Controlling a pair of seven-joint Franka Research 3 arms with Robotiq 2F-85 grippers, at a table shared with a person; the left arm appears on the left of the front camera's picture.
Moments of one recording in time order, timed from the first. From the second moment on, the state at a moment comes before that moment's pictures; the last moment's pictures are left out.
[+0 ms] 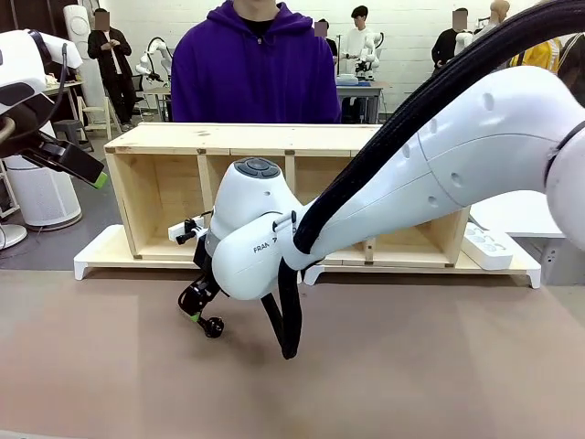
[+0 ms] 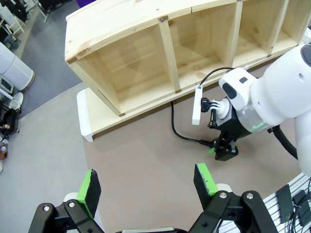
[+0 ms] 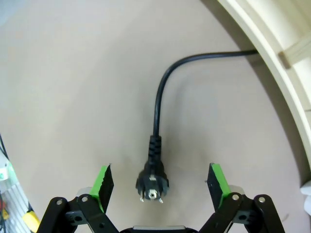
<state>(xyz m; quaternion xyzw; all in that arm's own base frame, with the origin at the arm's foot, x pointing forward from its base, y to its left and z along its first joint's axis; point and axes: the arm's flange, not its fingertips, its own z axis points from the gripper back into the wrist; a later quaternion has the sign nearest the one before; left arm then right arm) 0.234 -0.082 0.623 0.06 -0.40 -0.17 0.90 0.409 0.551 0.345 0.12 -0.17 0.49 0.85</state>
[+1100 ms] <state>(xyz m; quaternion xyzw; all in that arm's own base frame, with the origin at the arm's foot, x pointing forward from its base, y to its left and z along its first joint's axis) 0.234 -0.082 0.623 0.06 -0.40 -0.17 0.90 0.425 0.574 0.308 0.09 -0.10 0.49 0.86</state>
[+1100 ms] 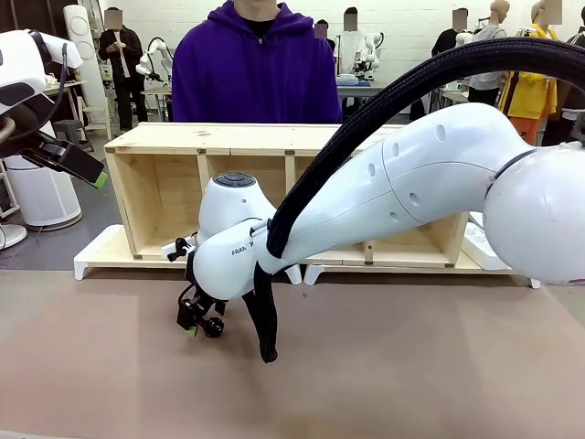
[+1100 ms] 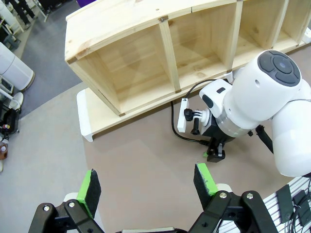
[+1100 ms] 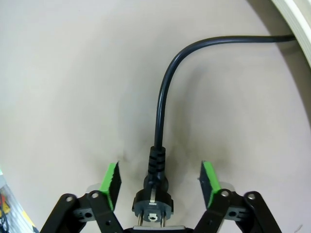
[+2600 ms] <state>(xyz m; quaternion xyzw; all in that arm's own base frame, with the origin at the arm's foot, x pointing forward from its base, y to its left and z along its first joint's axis) 0.234 -0.082 0.623 0.06 -0.40 -0.17 0.90 0.431 0.579 0.308 0.08 -0.10 0.51 0.85</state>
